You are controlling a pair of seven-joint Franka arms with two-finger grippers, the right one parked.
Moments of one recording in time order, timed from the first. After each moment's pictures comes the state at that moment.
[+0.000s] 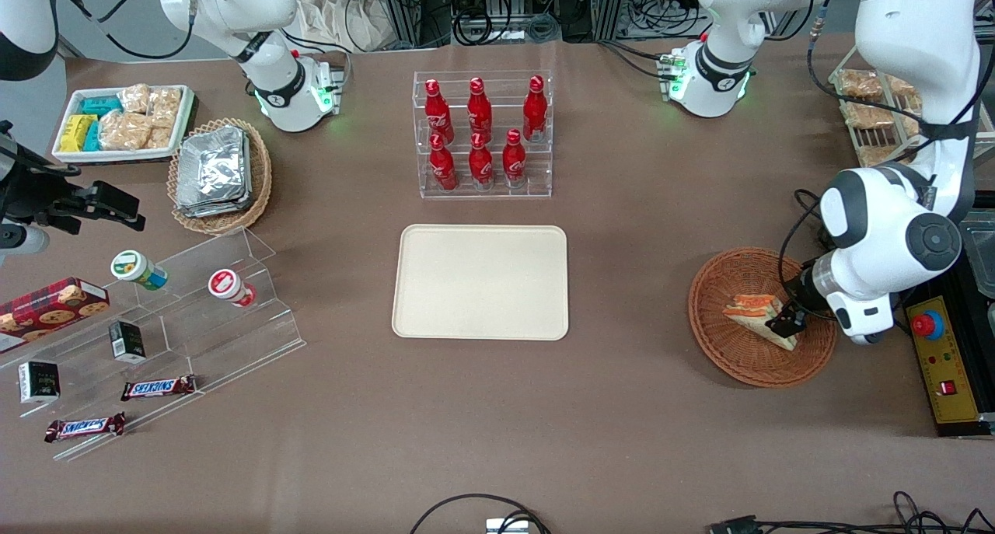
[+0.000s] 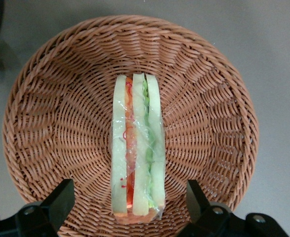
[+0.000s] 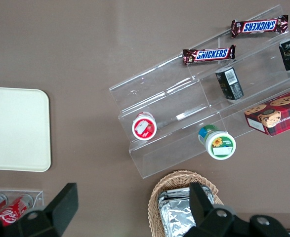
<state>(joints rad) 0.00 0.34 0.01 -1.99 -0.08 2.29 -0.92</state>
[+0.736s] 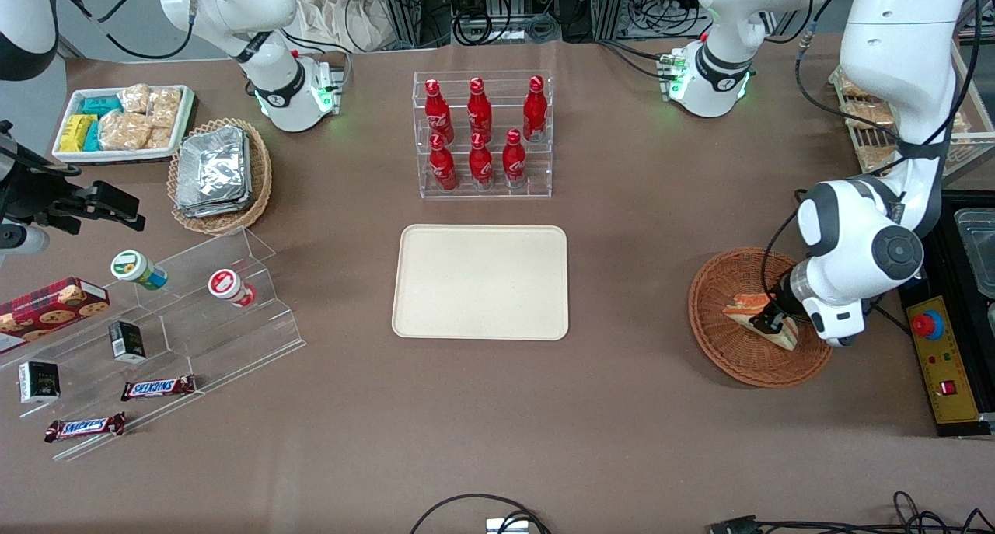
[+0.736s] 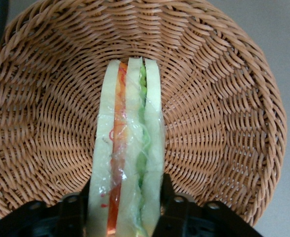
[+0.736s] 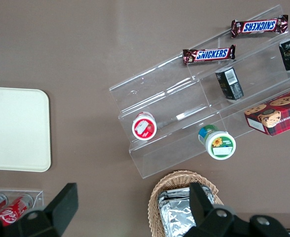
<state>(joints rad) 0.00 0.39 0.00 -2.02 -0.08 2.36 -0.93</state>
